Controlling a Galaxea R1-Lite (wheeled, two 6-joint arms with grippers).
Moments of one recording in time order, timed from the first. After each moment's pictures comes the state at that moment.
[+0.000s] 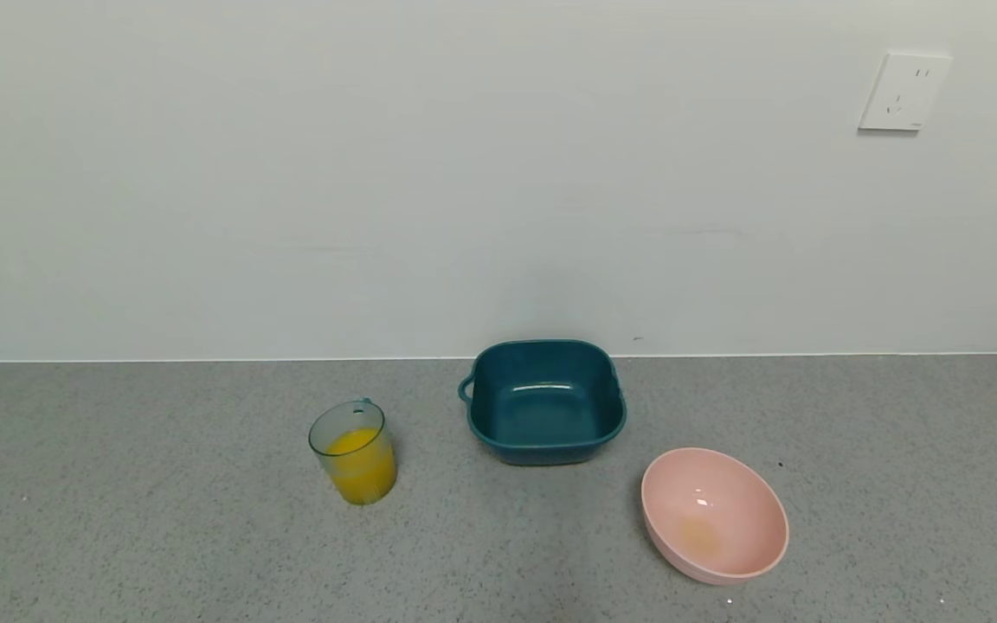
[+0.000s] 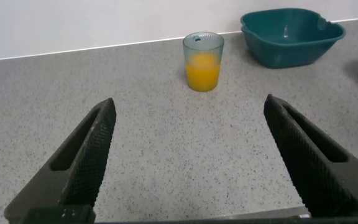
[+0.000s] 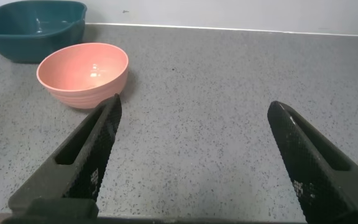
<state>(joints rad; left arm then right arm) 0.00 0.00 0.00 0.00 0.00 0.00 -0.01 0.00 0.00 0.01 0.00 0.00</state>
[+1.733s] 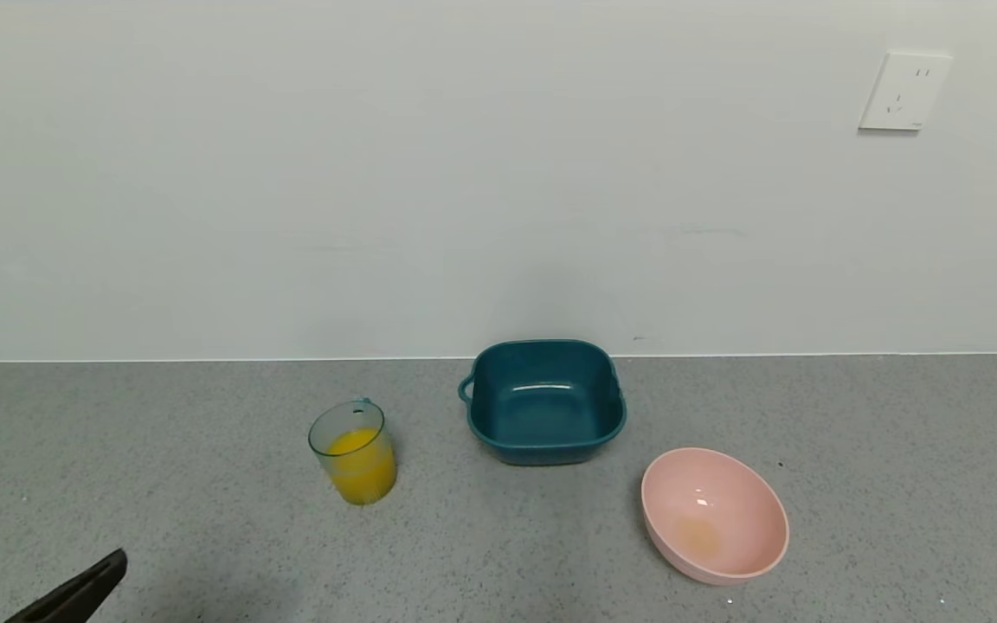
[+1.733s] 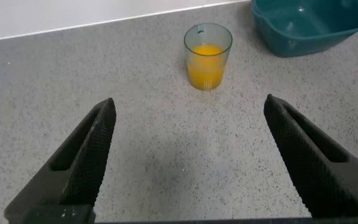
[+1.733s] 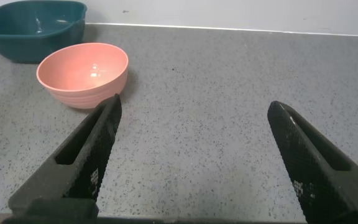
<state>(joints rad) 0.00 0.72 -0.39 -0.05 -0.08 0.09 -0.01 0.00 0.00 0.01 0.00 0.00</state>
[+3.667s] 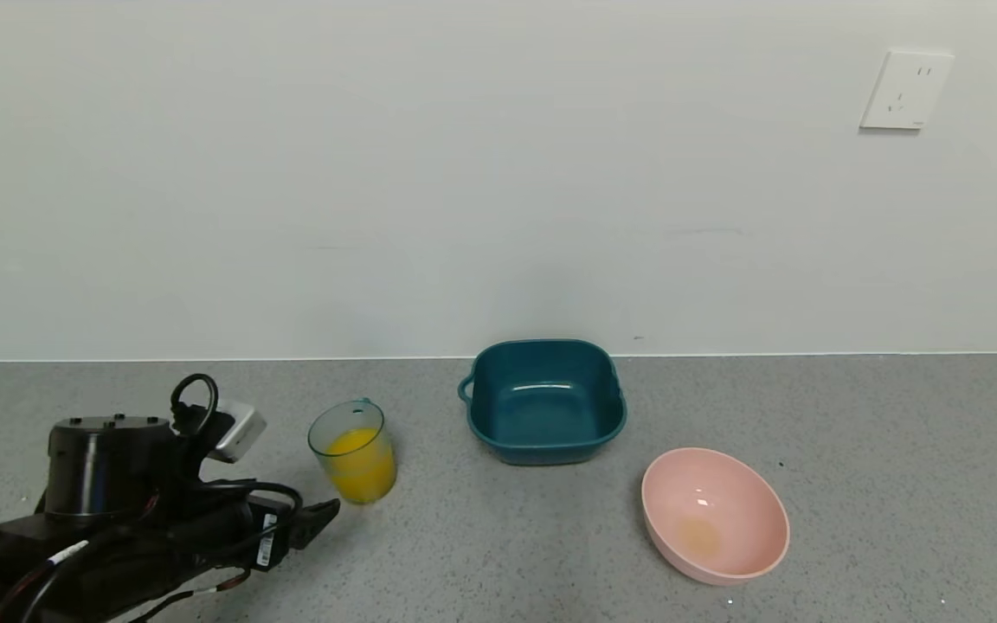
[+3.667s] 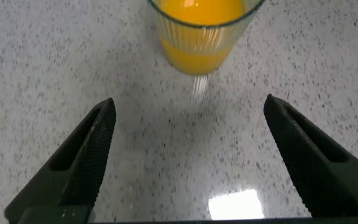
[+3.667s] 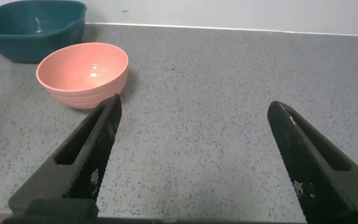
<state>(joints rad) -0.13 1.65 -0.35 -0.67 -0.03 0.09 -0.01 0.00 0.00 0.01 0.00 0.00</state>
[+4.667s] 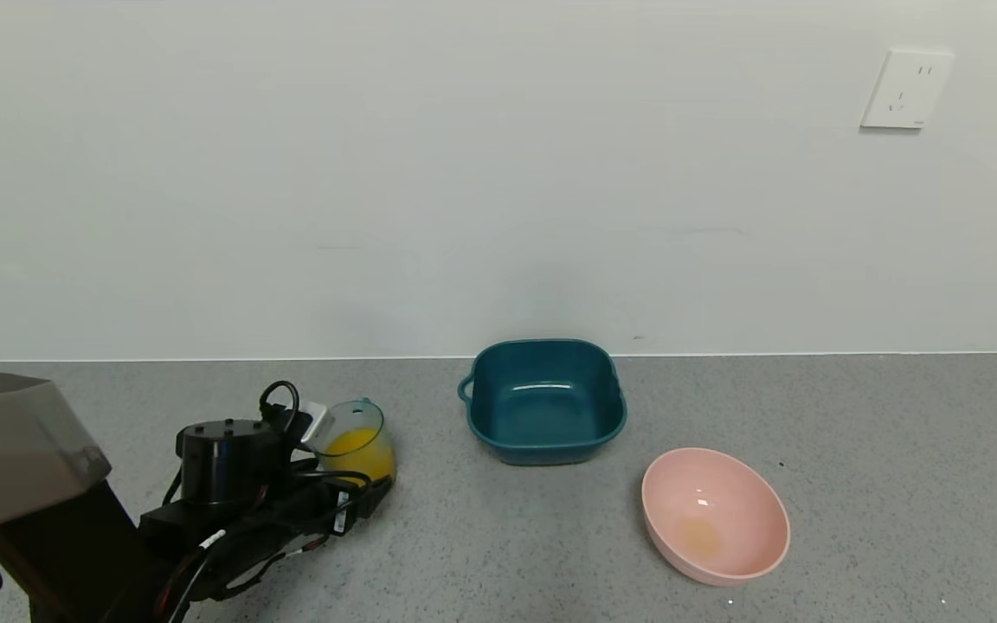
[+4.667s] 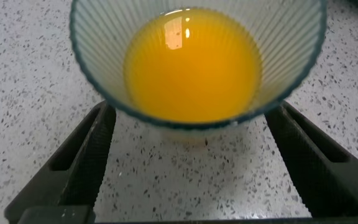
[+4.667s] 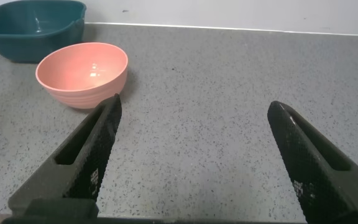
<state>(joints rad) -0.19 2.04 -0.40 -1.11 0.00 0.08 -0.01 0.00 0.00 0.01 0.00 0.00</state>
